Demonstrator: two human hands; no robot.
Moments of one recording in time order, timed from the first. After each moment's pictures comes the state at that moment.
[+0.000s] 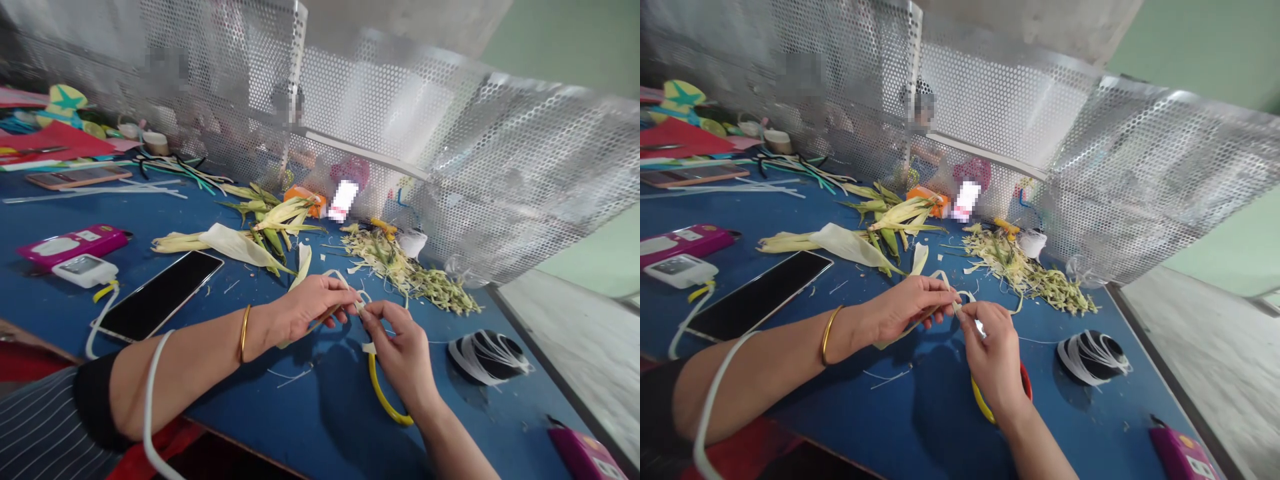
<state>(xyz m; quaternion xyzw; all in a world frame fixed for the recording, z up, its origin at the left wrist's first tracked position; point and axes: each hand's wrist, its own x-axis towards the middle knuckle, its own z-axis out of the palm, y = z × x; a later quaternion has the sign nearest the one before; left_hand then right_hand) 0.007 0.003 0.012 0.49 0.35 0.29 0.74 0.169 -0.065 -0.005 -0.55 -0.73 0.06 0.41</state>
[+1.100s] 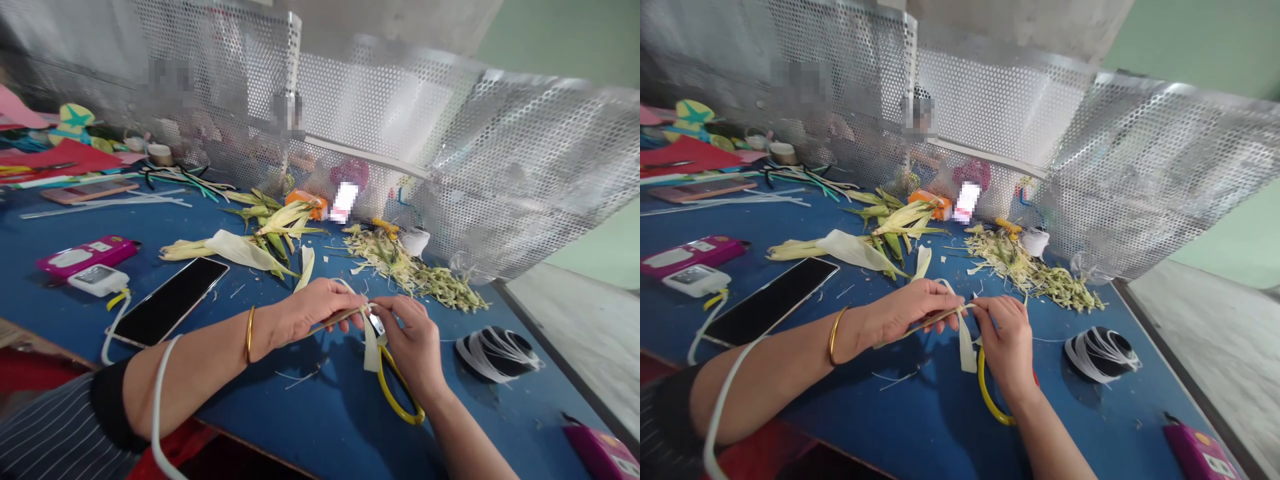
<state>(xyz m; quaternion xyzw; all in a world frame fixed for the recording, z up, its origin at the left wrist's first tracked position) 0.003 0.005 0.014 0.58 0.33 0.22 0.71 0.184 -0.054 -0.014 -0.55 -0.72 0.00 0.43</state>
